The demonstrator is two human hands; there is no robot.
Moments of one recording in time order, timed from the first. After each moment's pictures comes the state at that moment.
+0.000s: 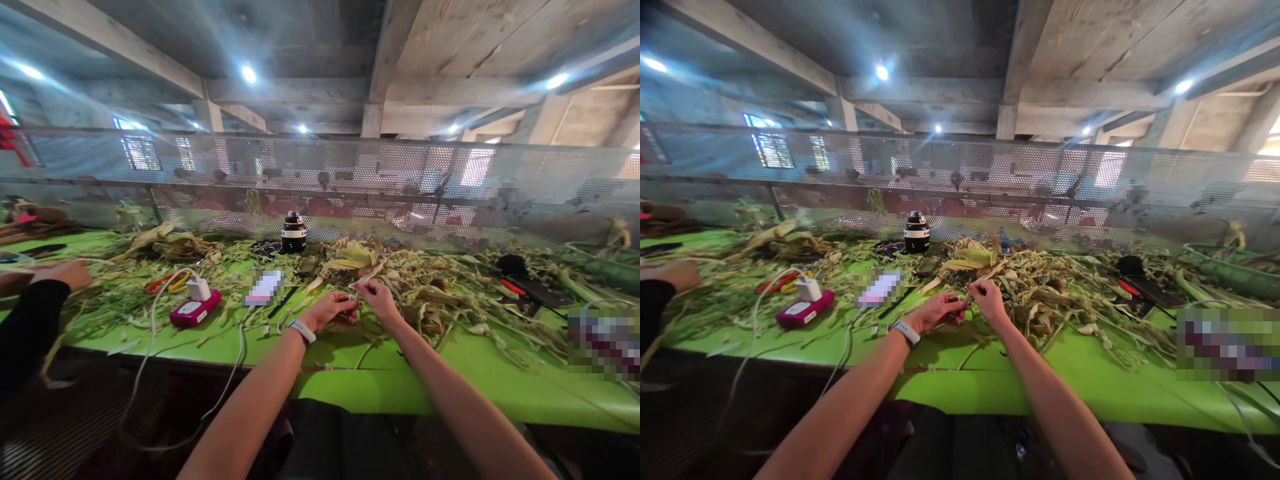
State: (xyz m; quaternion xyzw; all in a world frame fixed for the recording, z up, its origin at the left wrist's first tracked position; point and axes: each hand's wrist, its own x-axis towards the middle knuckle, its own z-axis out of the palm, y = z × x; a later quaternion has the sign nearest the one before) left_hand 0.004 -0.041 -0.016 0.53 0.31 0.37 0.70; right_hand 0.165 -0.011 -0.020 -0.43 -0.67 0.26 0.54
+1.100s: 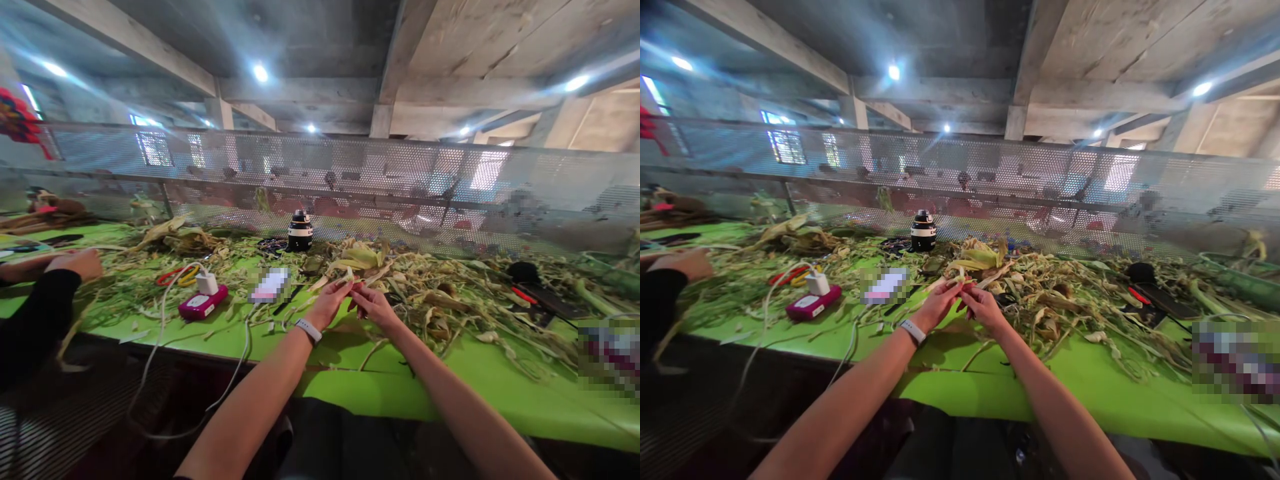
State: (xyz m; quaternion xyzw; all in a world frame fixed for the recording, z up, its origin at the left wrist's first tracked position) left_hand 0.014 -0.027 -0.022 0.46 0.27 0.57 0.62; right_hand 0.147 -0.029 -0.018 -0.36 -0.67 0.49 0.43
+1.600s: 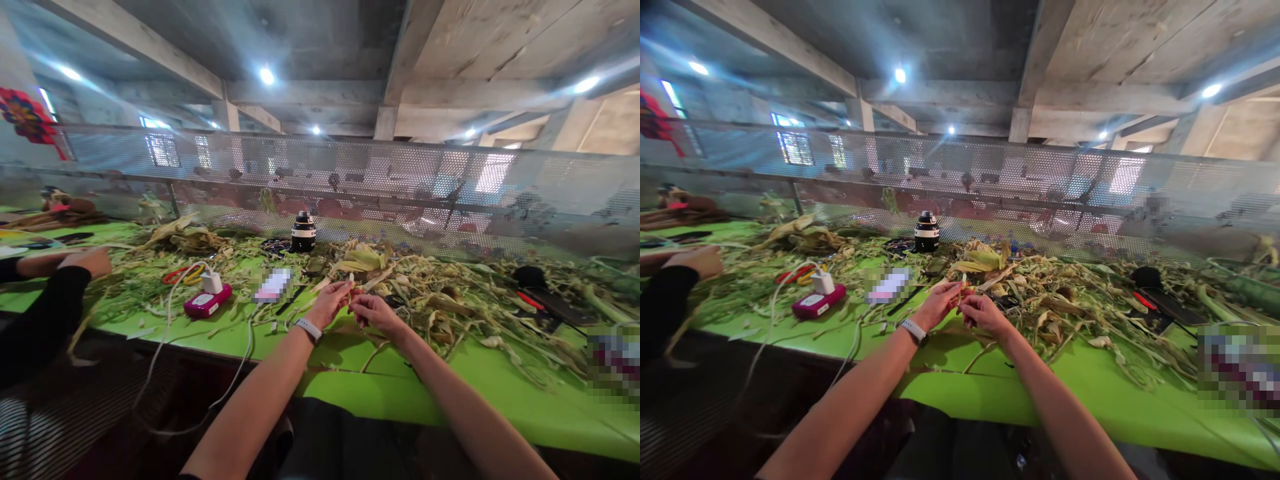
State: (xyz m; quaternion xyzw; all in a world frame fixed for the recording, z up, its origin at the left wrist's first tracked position) left_hand 0.006 -0.026 -0.018 0.42 0.32 0.56 0.64; right_hand 0.150 -0.040 -0.012 -0.34 -0.69 0.53 0.36
